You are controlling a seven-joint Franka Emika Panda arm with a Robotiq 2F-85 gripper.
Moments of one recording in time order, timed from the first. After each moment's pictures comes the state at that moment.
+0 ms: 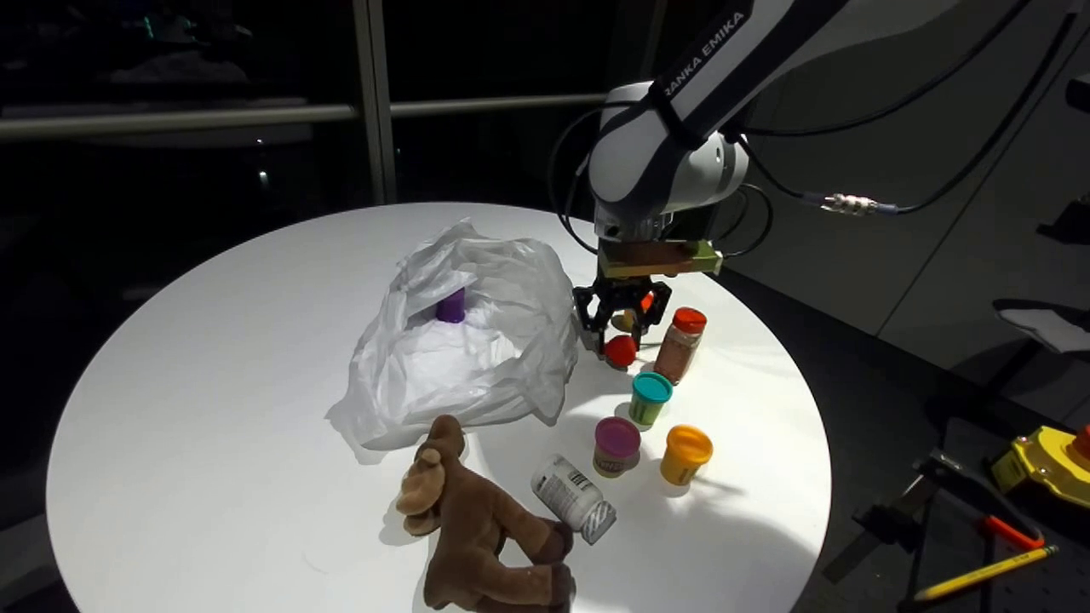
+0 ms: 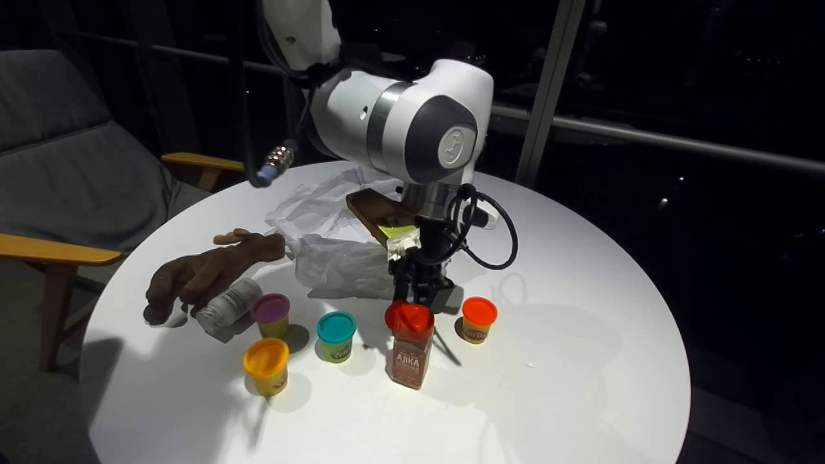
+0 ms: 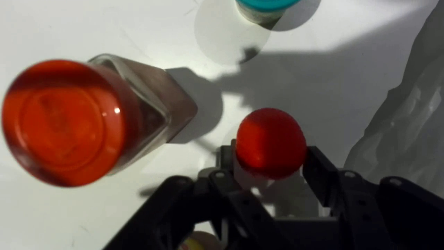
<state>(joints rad) -0.01 0.80 -0.09 -1.76 0.09 2.37 0.45</state>
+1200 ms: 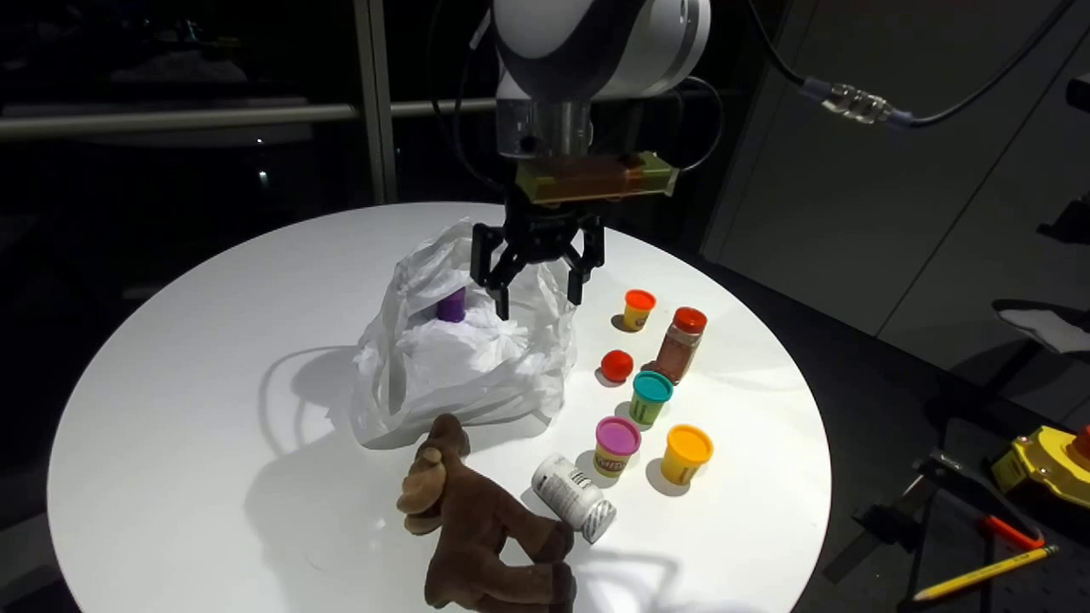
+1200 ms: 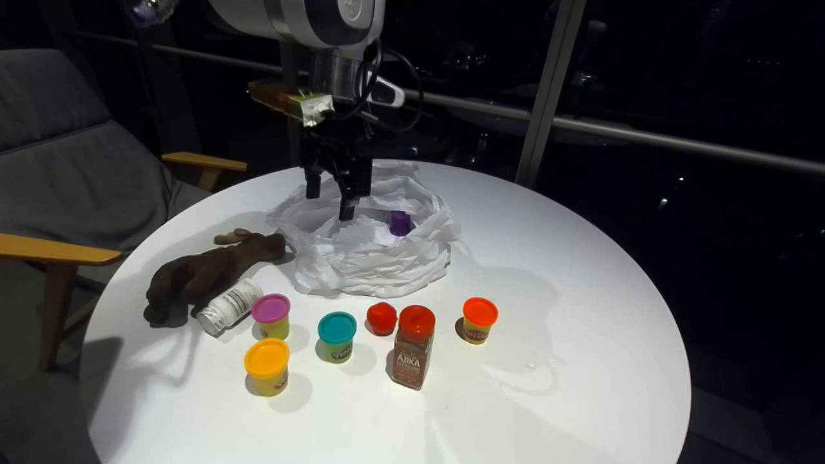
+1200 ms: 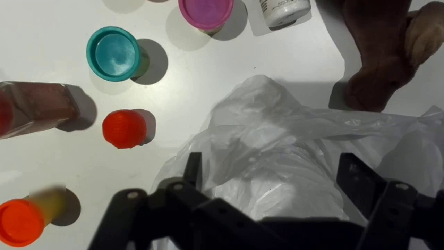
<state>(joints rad) 0.16 0.62 0.00 -1.74 0.05 2.20 0.41</state>
